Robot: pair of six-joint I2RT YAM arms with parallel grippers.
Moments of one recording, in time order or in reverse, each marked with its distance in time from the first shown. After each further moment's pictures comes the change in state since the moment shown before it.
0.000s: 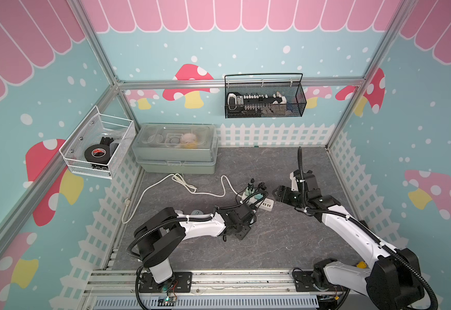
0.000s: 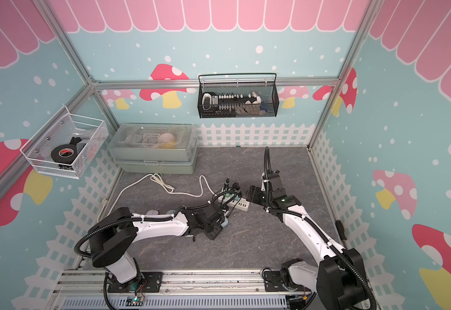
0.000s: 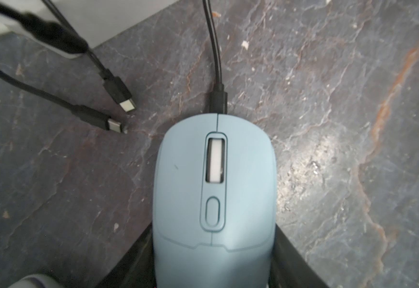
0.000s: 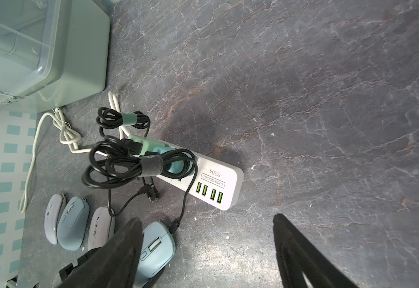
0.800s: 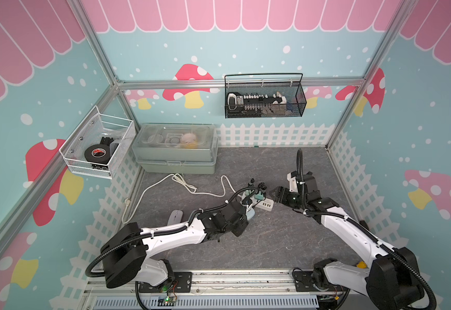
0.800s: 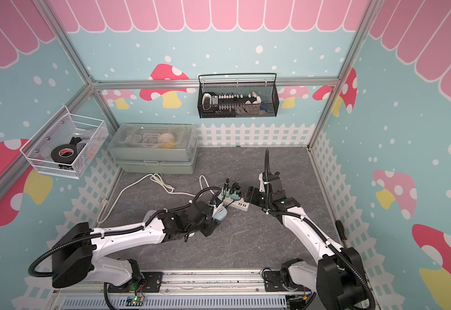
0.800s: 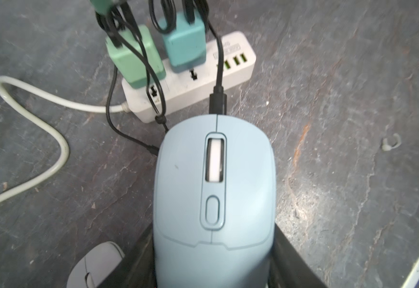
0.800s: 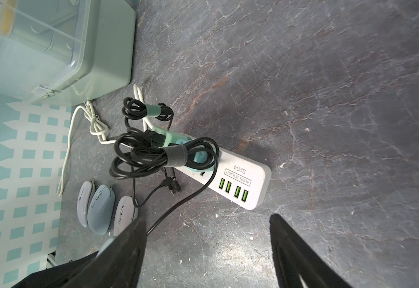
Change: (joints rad) left arm -0.008 -0.347 -0.140 0.119 -0.024 -0.003; right arm -0.002 0.010 -0.051 0.116 -0.121 0.048
